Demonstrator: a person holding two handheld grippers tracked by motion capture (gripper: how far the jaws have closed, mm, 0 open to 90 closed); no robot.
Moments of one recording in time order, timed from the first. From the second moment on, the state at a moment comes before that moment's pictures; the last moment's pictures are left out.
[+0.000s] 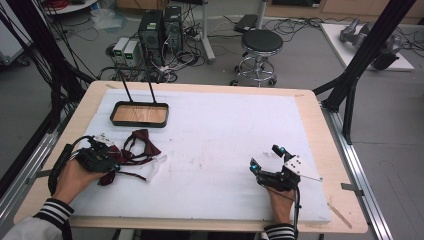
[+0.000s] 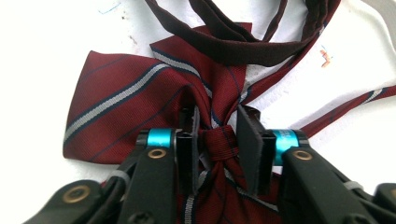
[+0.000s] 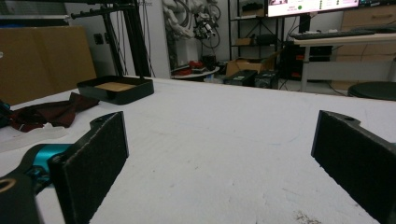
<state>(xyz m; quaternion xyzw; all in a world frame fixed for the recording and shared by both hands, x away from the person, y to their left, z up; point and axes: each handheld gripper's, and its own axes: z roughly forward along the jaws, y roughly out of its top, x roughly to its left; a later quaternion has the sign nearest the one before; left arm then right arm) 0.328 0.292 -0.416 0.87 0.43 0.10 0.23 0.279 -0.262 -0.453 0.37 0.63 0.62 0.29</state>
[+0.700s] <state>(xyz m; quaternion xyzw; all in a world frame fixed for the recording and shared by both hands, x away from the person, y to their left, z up) 0.317 0.291 -0.401 0.87 0.41 0.14 0.26 0.279 -0.262 -0.453 0.38 0.63 0.62 0.29</state>
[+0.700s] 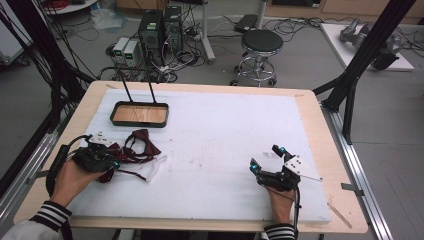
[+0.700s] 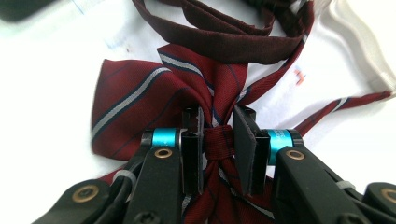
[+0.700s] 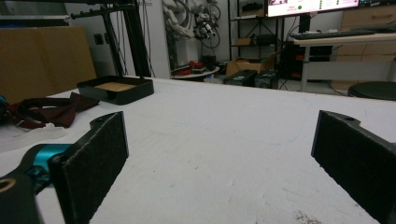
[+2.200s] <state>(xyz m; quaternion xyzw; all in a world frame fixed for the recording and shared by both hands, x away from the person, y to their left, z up) 0.312 0.310 -0.331 0.77 0.38 0.24 0.45 0.279 -0.262 -0.453 0.37 0.63 0.62 0.29</state>
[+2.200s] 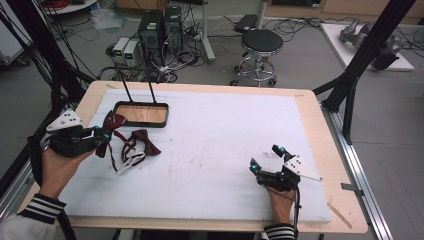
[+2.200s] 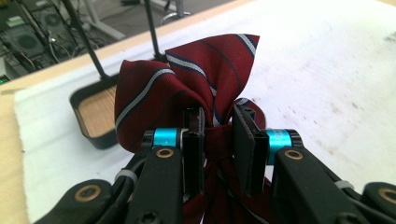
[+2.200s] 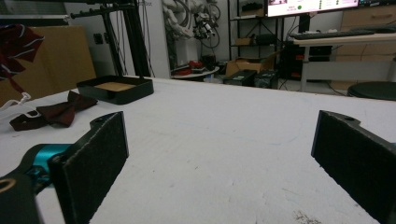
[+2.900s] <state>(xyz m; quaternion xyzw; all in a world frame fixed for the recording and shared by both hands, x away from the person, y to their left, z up) 0.343 0.329 -0.302 0.73 0.40 0.30 0.46 0.280 -0.262 -0.453 0.37 0.63 0.62 0.29</state>
